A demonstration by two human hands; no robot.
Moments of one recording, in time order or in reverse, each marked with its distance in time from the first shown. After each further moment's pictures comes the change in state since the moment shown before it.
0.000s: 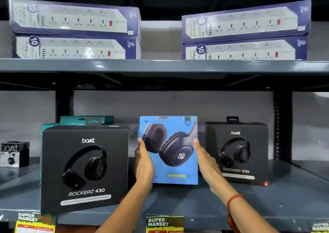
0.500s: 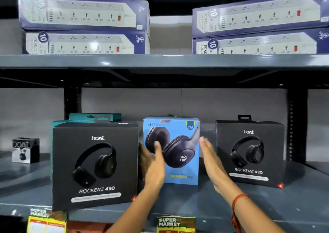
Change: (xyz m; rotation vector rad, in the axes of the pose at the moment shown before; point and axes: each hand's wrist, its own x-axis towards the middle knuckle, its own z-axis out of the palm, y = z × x) left_hand 0.014 -0.019 0.002 0.257 0.064 0.245; right_hand 0.015 0.007 0.019 0.191 -0.047 -0.133
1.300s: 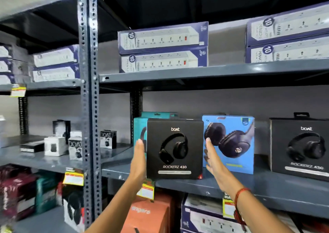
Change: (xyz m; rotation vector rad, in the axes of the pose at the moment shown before) left_hand -0.012 -0.006 -0.272 -0.172 -0.064 -0.038; right_hand -0.106 -0.057 0.145 0.234 -0.362 0.118
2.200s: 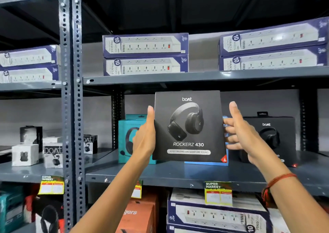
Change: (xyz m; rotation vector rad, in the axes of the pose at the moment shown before) left_hand -0.059 0.111 0.034 0.095 -0.115 0.043; right_hand -0.100 -0.124 -0.045 -0.345 0.415 -0.118
